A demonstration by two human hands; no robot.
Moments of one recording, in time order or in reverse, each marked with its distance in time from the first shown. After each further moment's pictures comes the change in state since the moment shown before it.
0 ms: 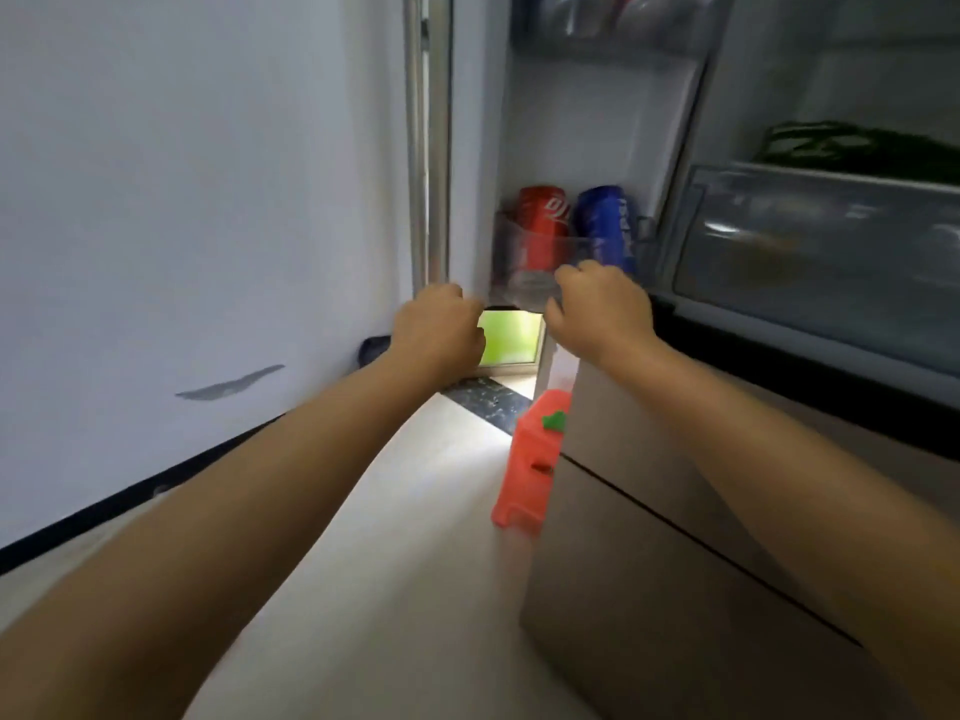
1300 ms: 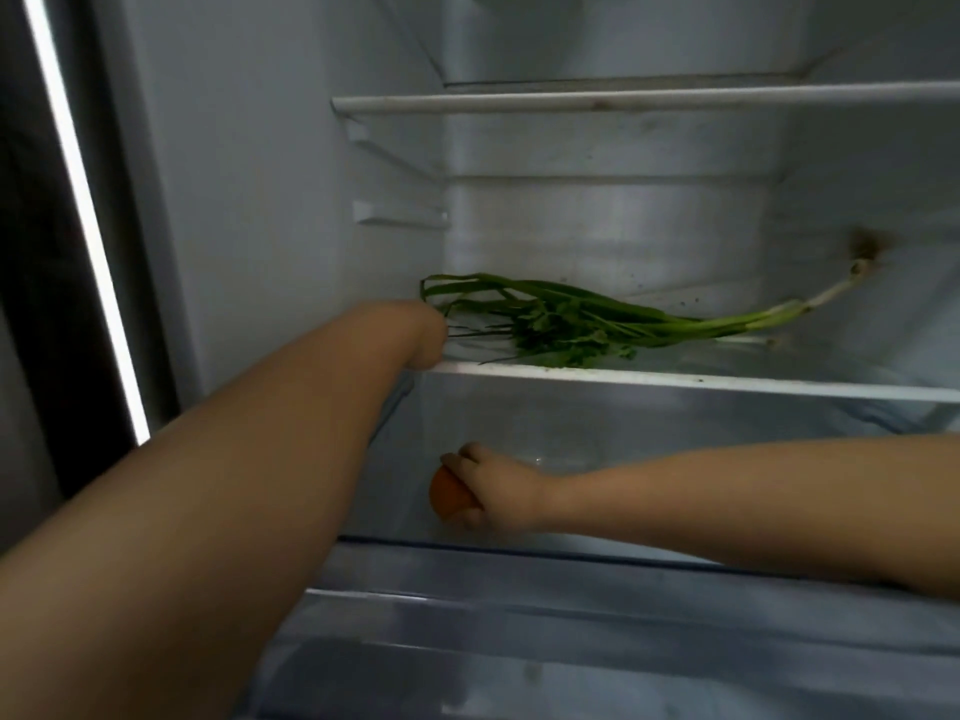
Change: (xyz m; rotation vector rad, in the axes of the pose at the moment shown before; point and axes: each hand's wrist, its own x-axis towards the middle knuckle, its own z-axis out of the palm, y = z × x) left_hand 0.512 0.346 0.060 0.239 -0.296 0.584; right_hand 0.227 0.400 0.100 -0.014 -0.540 0.142
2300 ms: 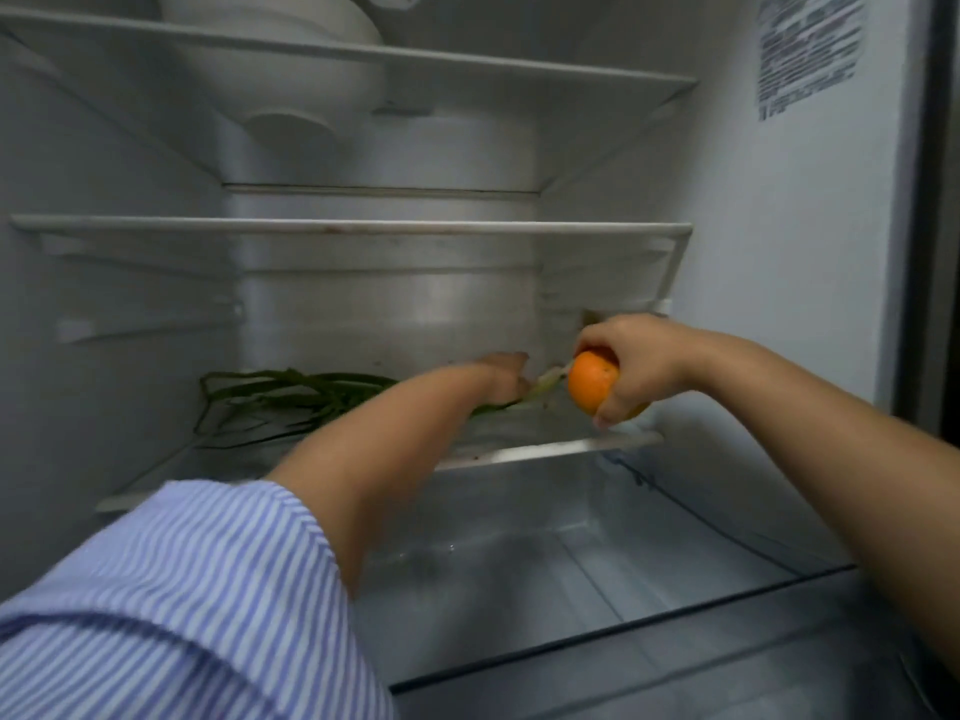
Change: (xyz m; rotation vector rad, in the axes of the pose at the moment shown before) left_hand 0.047 0.236 -0.112 -0.266 0.228 0.499; right_hand -0.213 0.132 -0.170 -0.156 0.292 0.679
